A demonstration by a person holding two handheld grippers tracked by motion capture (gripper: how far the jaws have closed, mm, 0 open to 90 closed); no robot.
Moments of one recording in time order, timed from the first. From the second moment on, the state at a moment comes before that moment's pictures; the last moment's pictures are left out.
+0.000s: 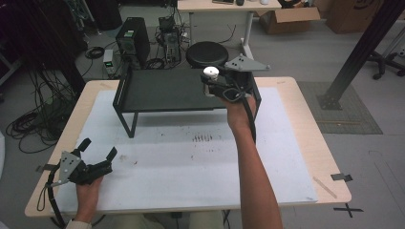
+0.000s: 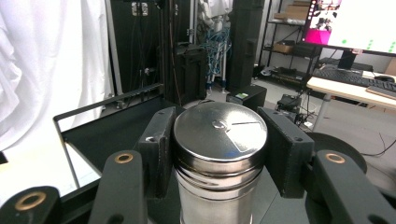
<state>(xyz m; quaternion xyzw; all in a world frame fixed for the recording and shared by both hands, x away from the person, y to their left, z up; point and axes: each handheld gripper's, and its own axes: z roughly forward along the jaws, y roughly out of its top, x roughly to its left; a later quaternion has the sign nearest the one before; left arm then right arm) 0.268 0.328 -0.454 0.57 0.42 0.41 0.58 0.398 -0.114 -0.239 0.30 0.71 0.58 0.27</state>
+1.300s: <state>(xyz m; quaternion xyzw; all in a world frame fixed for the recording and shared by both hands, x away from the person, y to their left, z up) 0.268 0.328 -0.454 0.57 0.42 0.41 0.58 0.474 -0.073 -0.280 0.37 0.72 0.53 0.26</state>
